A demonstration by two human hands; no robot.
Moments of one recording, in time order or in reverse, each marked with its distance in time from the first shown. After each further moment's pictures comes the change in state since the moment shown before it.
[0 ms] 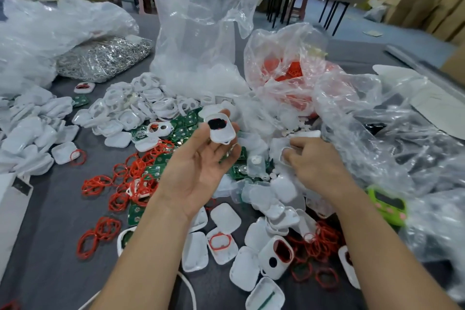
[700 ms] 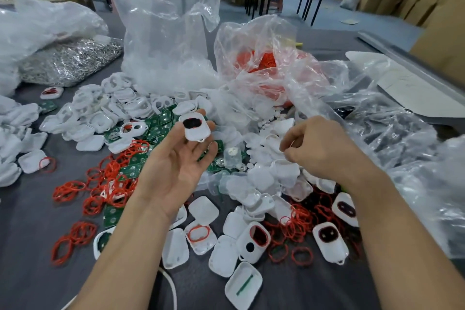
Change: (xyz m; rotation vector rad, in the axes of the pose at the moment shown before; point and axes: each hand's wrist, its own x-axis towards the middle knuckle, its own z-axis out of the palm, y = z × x) left_hand -0.004 -0.006 0.006 0.050 0.039 -0.021; right_hand -0.025 0.002 -0.063 -0.097 -0.085 -0.009
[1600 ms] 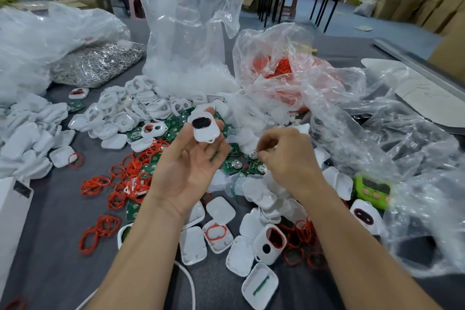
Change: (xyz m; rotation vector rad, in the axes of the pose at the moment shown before) left_hand -0.007 0.008 -0.002 -0.087 -0.074 0.047; right_hand 0.010 -0.041 0.069 0.212 0.212 -0.150
